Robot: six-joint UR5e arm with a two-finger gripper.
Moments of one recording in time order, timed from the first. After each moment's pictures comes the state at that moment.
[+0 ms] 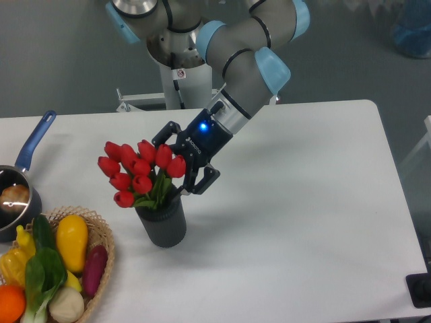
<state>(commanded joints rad) 2.58 -1.73 -1.96 -0.94 0.51 1.46</state>
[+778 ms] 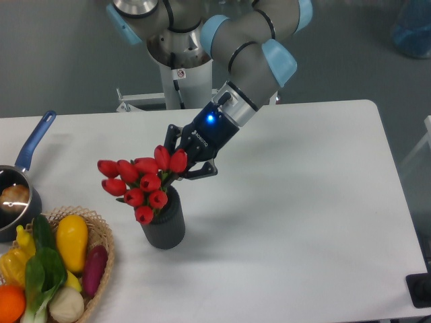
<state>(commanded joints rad) 2.63 -1.68 -1.95 -0.94 0.44 1.44</state>
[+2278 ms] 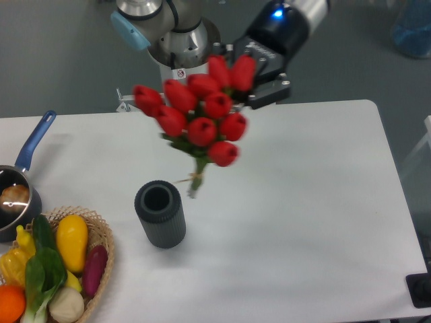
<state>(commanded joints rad) 2.88 -1.64 -1.66 -0.93 0.47 1.14</state>
